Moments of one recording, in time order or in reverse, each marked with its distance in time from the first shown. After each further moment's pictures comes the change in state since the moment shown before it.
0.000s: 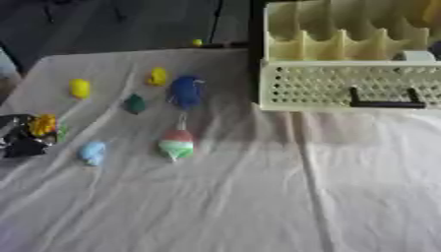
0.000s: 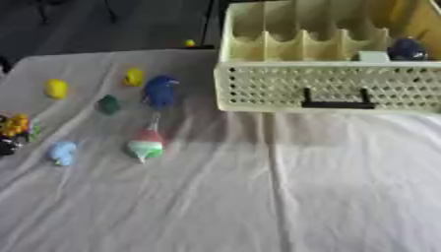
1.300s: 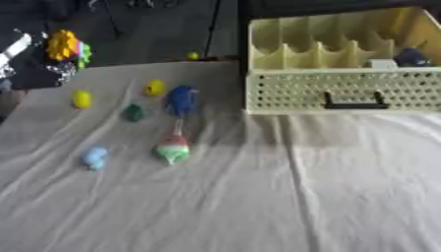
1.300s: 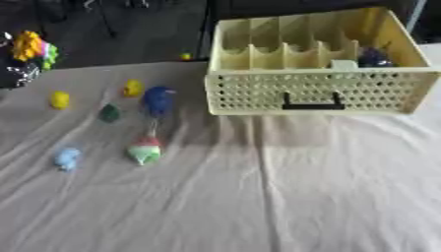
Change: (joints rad) left arm -0.172 -0.010 -0.065 -0.378 0.067 0.018 -0.082; right arm 0.024 -0.011 -0.004 0.000 -0.031 0.014 -0.014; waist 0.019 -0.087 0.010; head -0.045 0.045
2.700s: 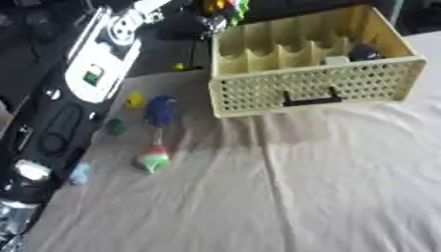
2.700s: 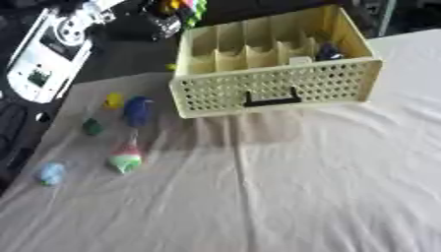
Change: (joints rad) left arm -0.343 -0.346 -0.146 0.094 -0.002 -0.019 -0.143; right arm -0.053 -0.027 0.039 0.000 -0.107 0.015 0.051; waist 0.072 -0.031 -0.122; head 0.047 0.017
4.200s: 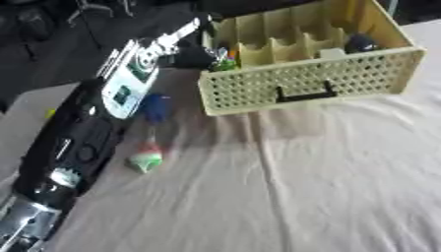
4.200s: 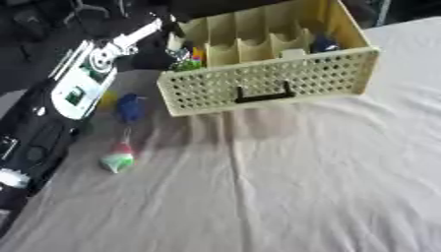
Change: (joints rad) left arm 0.010 -0.040 0.012 0.129 -0.220 -0.071 0.045; right arm -0.026 0.002 0.004 0.000 -0.023 0.010 0.024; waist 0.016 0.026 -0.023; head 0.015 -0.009
